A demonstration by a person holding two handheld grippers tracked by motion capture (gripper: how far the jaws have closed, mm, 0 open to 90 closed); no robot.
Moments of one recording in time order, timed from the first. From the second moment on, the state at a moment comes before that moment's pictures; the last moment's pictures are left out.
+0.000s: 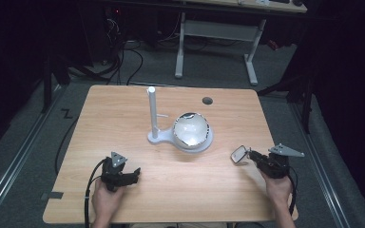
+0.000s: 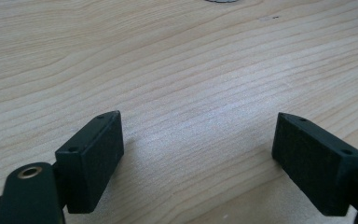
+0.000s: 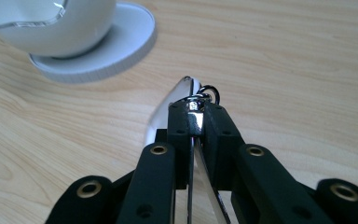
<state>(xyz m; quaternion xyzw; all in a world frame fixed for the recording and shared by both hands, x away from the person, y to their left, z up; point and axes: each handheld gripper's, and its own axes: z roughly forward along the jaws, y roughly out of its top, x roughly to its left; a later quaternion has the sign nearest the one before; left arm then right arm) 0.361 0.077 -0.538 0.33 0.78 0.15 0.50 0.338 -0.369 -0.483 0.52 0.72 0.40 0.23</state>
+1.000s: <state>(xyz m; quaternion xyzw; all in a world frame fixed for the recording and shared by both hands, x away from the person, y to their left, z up) 0.361 0.078 -0.538 0.33 0.78 0.15 0.50 0.330 -0.333 -0.437 0.45 0.74 0.45 0.21</state>
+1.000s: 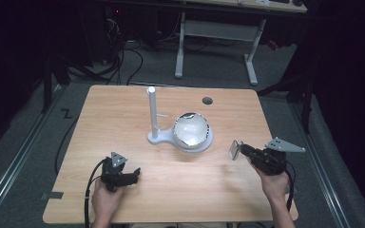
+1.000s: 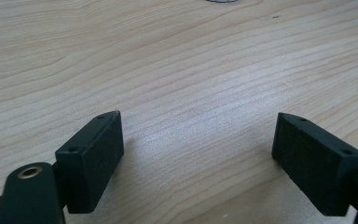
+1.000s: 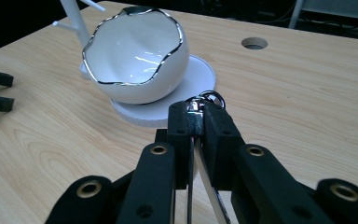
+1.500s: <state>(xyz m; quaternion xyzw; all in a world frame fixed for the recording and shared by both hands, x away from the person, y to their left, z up) 0.361 0.078 -0.538 0.33 0.78 0.15 0.50 0.336 -0.307 -0.432 0.42 0.75 0.47 0.19</state>
